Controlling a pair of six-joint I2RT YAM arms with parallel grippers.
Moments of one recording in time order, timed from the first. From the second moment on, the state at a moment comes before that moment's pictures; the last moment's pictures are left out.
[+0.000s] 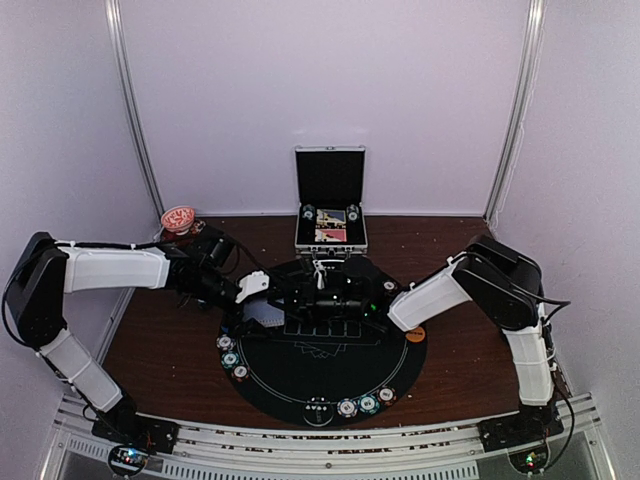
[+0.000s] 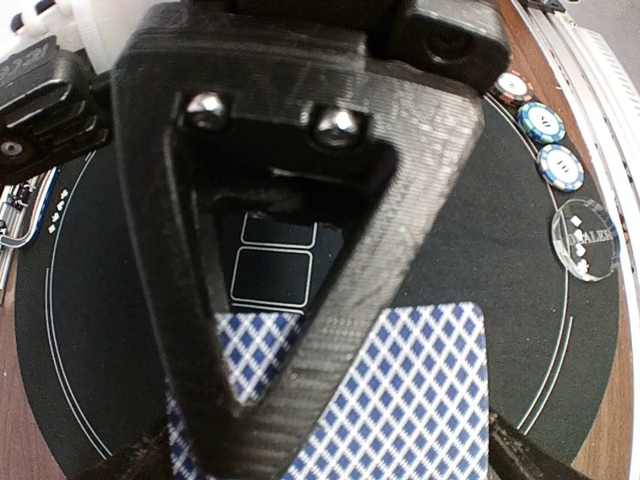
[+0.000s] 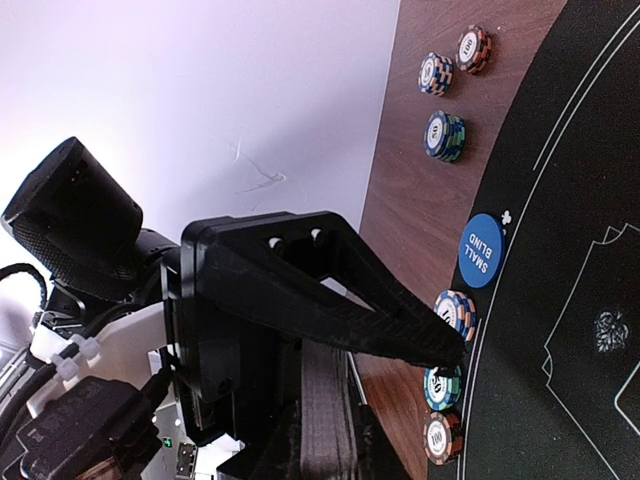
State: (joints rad) left arm -0.59 1.58 0.94 -0.37 0.59 0.80; right arm 0.91 2.17 1.16 0.93 -0.55 1.34
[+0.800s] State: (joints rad) left arm -0.57 1.58 0.94 -0.38 0.63 0.81; right arm 0.91 2.17 1.16 0.92 -0.54 1.30
